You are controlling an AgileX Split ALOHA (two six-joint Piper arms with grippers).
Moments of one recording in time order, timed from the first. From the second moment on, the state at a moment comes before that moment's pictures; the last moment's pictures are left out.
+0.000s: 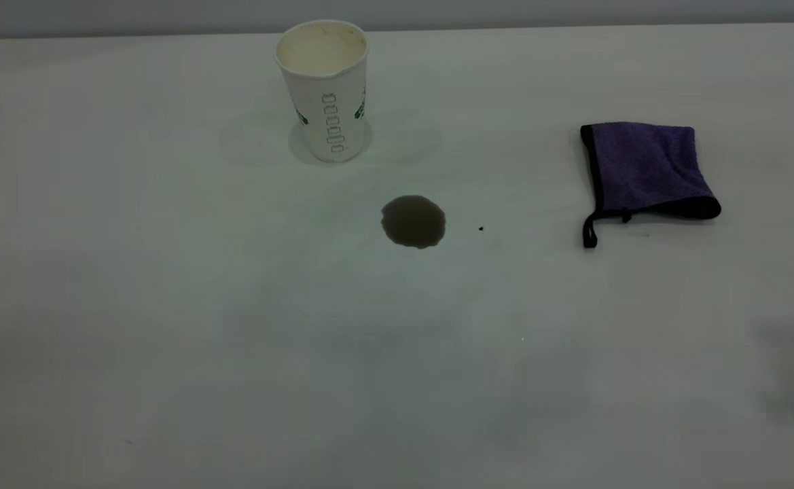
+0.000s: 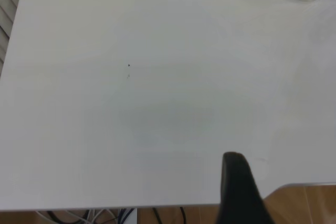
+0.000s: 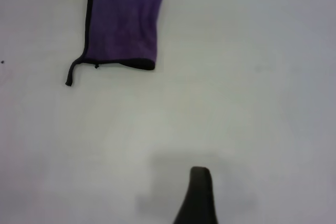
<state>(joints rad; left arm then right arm) 0.00 -0.02 -0.49 0.00 1.13 0.02 0.03 1.05 -0.74 -0.09 0.73 0.02</state>
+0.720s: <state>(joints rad) 0.00 -0.02 -0.49 0.00 1.13 0.02 0.07 2.21 -1.30 0.06 0.46 -0.17</state>
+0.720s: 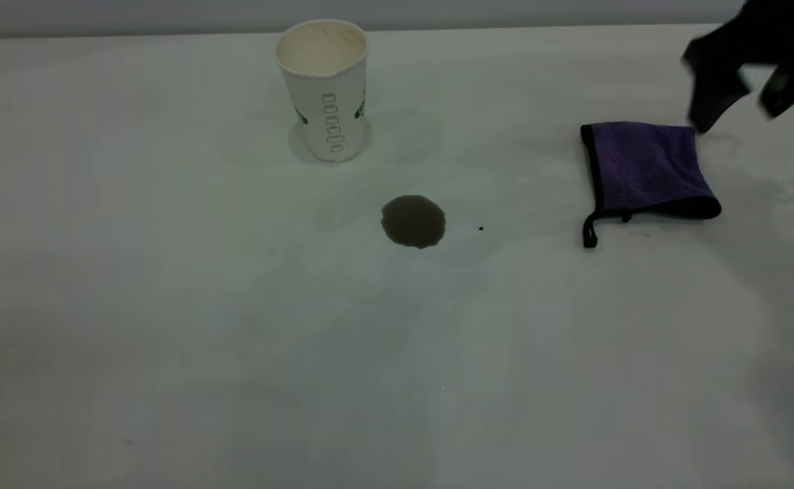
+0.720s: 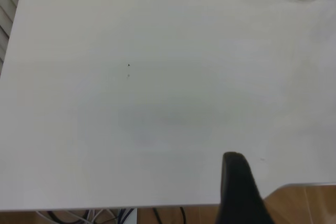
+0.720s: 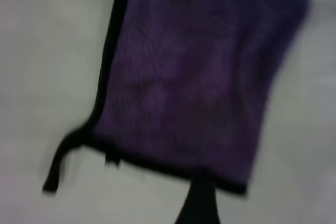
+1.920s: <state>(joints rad) 0.00 -0.02 -0.49 0.00 1.13 0.02 0.30 2.51 -1.58 0.20 0.47 -0.27</state>
